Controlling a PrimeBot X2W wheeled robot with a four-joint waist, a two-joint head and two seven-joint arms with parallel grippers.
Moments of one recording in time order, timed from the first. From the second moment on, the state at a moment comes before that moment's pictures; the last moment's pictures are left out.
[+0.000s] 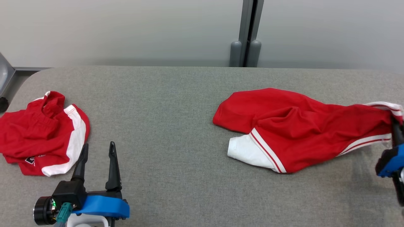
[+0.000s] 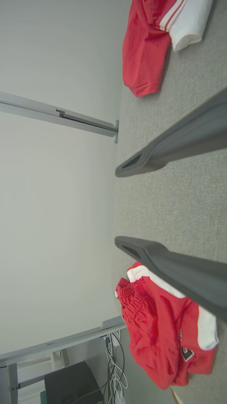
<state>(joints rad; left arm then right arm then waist) -0.06 0.05 0.01 0.23 -0.10 -0.07 -0.26 -0.47 -0.40 -0.11 0.84 0.17 0.13 -0.26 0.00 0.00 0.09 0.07</state>
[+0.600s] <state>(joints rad) -0.08 0.05 -0.04 0.24 -0.13 -0.07 -0.26 -0.65 -0.07 0.42 0.59 0.27 0.13 -0.15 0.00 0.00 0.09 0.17</state>
